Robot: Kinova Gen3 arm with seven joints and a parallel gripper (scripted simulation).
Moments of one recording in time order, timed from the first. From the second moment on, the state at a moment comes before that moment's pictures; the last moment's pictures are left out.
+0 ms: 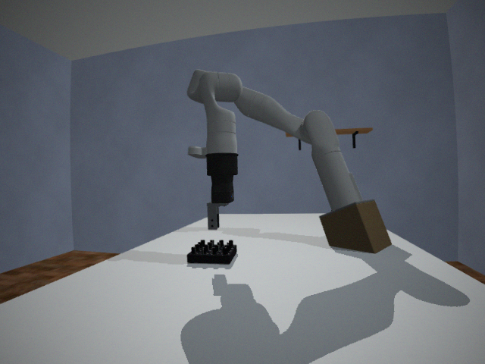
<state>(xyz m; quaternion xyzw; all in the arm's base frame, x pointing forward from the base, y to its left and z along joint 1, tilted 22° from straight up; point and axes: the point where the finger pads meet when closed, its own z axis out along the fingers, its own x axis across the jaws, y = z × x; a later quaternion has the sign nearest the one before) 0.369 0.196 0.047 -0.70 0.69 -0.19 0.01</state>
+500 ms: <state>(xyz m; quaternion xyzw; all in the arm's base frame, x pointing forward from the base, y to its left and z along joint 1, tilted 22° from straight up) 0.374 0.193 0.036 -0.70 0.69 -0.19 0.01</state>
